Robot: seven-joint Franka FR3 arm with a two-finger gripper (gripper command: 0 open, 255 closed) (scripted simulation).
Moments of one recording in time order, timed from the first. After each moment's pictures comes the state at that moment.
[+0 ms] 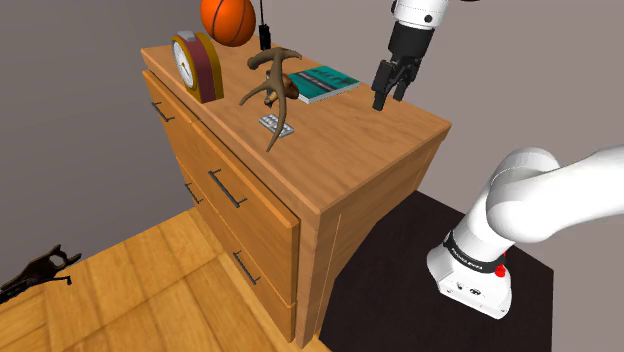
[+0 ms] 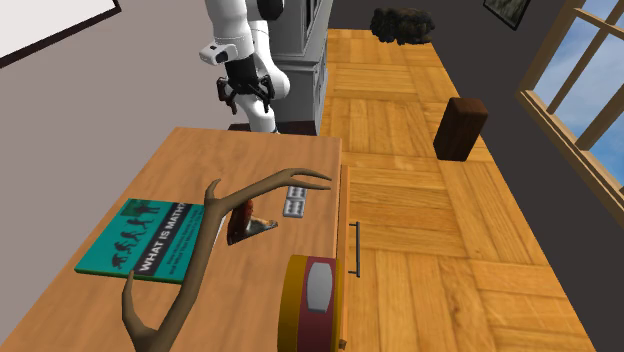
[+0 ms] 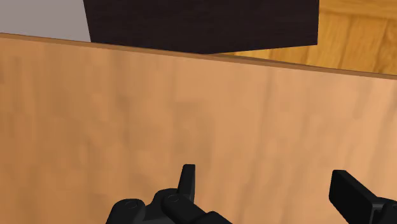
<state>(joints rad) -0.01 -0.78 0.00 -2.41 0.06 1.67 0.09</state>
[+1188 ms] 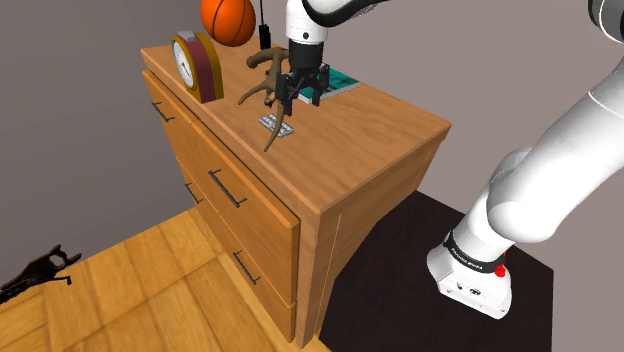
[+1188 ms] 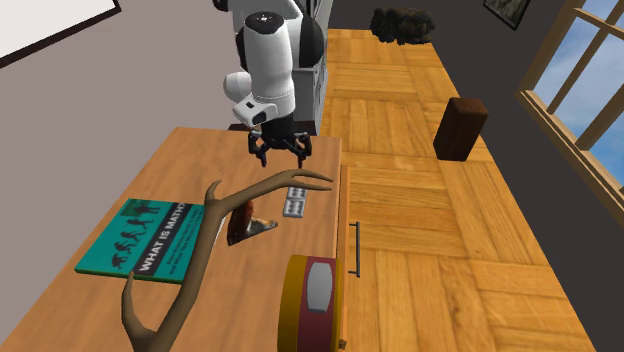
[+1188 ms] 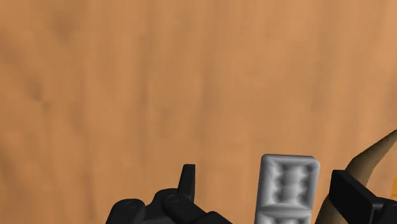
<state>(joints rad) 0.01 -0.15 0.17 -2.01 0.05 1.87 0.33</state>
